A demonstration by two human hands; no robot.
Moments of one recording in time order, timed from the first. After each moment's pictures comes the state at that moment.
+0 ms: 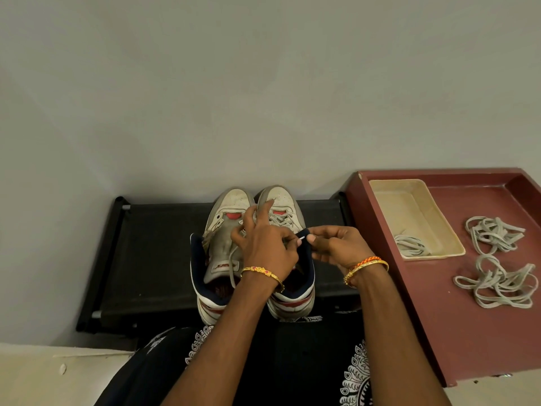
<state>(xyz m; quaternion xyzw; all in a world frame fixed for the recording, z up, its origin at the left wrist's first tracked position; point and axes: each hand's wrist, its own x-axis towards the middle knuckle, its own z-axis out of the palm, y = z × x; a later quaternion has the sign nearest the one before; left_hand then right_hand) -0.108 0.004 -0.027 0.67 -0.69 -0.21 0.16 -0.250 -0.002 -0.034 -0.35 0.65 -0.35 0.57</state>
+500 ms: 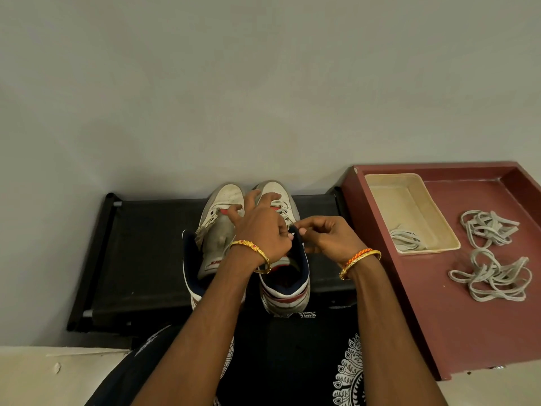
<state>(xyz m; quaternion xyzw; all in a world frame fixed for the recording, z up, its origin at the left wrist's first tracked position) -0.101 -0.020 -0.016 0.63 -0.75 -0.21 0.07 -0.250 -0.005 -0.028 -0.50 0.61 -0.30 0.54</state>
